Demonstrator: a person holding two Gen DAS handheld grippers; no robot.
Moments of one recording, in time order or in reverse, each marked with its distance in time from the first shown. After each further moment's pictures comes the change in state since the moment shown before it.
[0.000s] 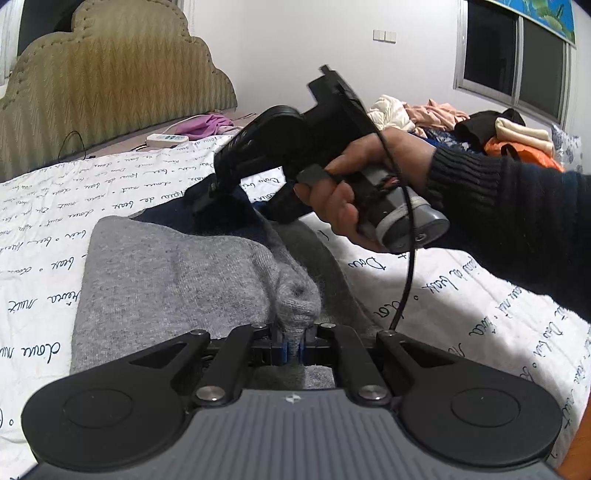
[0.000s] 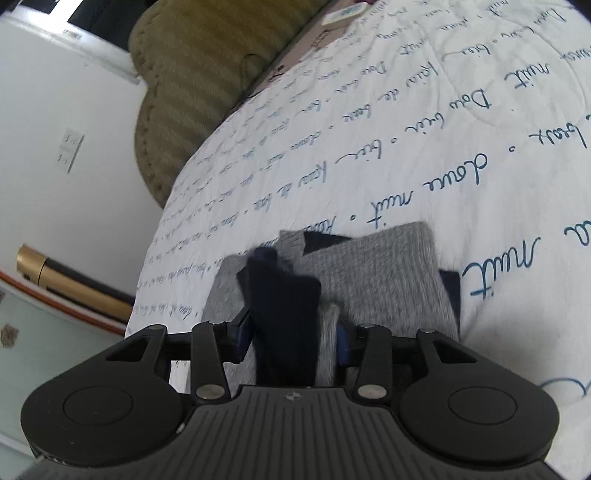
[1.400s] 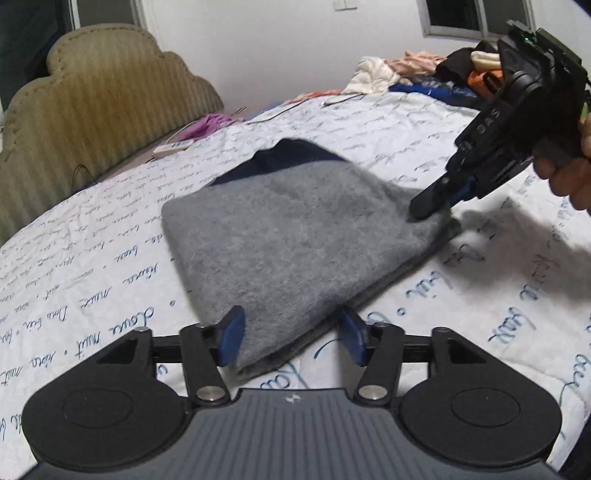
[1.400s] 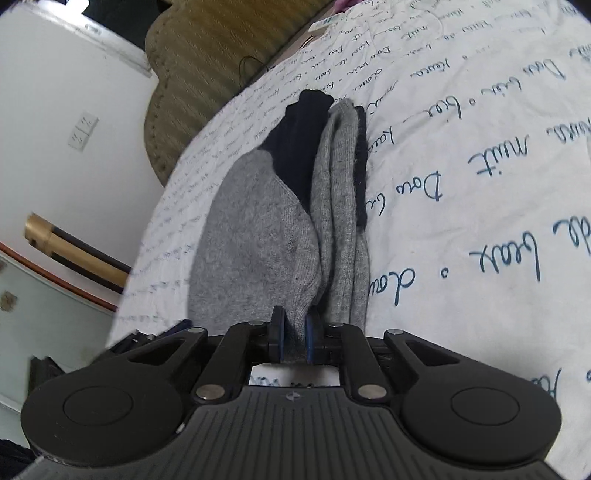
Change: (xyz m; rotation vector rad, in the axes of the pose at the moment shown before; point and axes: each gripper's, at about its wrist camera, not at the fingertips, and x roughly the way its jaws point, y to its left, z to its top) left arm -0.039 0.053 -0.048 0.243 0.033 0.058; right arm -0.116 -0.002 -0.170 -0.042 -0.062 -0.055
